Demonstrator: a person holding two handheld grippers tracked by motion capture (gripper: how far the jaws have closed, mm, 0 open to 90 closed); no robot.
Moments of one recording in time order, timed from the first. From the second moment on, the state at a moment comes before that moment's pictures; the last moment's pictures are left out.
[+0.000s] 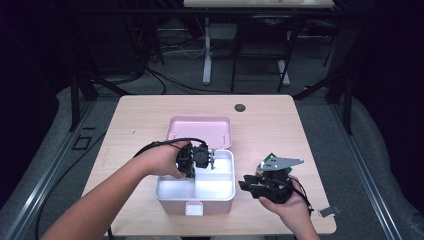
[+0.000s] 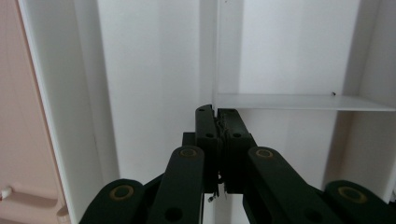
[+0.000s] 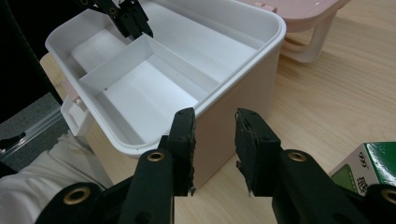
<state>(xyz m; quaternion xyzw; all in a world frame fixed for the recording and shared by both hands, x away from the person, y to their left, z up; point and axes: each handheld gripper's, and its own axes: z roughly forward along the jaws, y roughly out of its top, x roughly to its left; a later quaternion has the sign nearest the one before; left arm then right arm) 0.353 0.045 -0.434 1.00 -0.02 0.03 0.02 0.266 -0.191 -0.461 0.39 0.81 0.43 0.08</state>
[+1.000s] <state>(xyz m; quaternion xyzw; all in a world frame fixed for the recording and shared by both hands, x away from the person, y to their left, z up) 0.350 0.049 -0.416 1.00 -0.02 0.03 0.02 0.268 -0.196 -0.464 0.39 0.81 0.44 0.08</state>
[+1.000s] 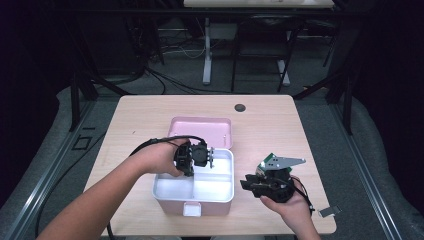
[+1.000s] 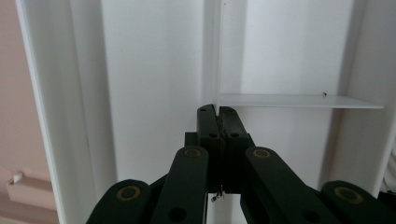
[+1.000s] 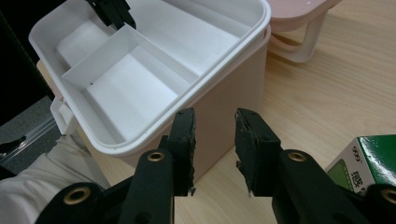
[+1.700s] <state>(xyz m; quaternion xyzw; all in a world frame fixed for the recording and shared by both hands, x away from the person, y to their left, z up) 0.361 0.095 -0.382 0.99 0.12 0.02 0.04 0.268 -0.198 -0.463 0.40 0.80 0.43 0.08</state>
